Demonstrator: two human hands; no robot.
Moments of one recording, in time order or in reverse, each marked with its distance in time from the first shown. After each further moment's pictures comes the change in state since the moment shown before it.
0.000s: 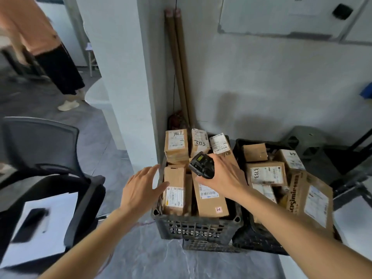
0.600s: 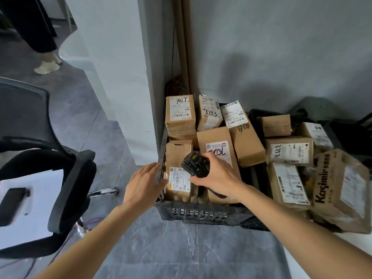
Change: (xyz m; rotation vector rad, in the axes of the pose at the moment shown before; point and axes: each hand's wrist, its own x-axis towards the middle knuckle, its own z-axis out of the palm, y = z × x) left_hand 0.038 -0.069 0.122 -0.046 -0.178 -0.029; right_hand 0.033 0.017 0.123 0.239 -0.277 0.128
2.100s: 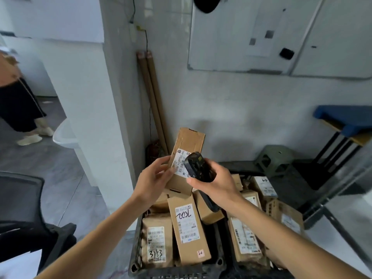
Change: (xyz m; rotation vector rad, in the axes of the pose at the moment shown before) left_hand 0.030 0.188 -0.192 -0.886 0.061 0.253; right_hand -0.081 -0.079 -0.216 0.490 0.377 -0.143
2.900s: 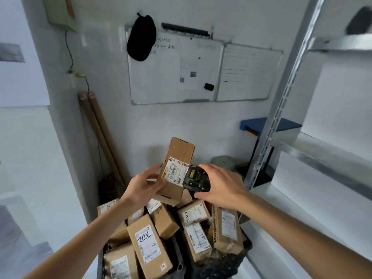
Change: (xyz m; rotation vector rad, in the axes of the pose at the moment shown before) left_hand -0.028 0.146 0.051 0.209 -0.306 0.160; right_hand -0.121 -0.103 -0.158 -0.972 0.171 -0.026
